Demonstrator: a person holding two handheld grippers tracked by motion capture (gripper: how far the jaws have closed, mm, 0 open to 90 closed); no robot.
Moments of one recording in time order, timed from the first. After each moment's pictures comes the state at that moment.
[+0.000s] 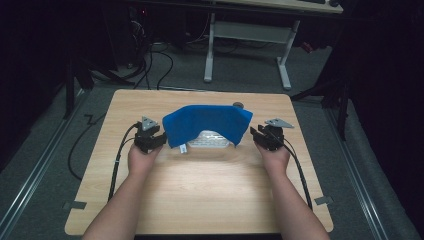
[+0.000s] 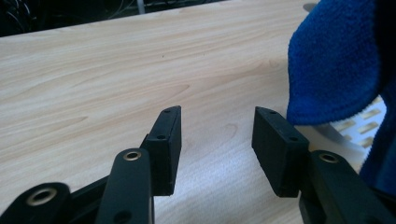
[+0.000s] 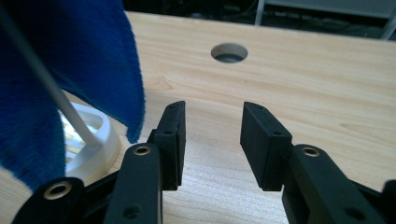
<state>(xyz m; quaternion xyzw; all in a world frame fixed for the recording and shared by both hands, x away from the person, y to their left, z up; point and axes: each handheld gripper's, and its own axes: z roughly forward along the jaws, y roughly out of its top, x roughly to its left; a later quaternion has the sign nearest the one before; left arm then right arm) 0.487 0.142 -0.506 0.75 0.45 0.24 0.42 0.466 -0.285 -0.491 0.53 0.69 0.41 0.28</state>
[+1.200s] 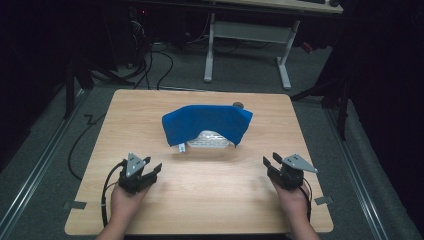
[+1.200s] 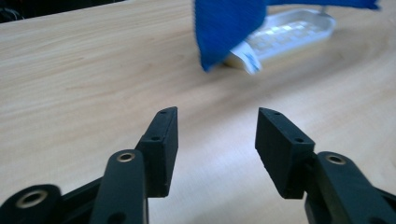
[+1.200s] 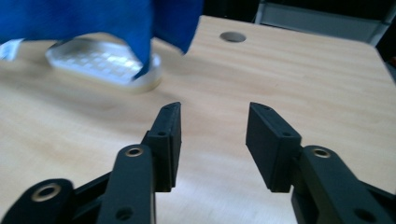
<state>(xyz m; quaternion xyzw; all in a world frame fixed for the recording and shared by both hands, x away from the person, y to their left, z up) 0.341 0.165 -0.509 0.76 0.41 0.25 0.44 0.331 -0.302 -0.488 0.49 0.69 0.42 0.32</state>
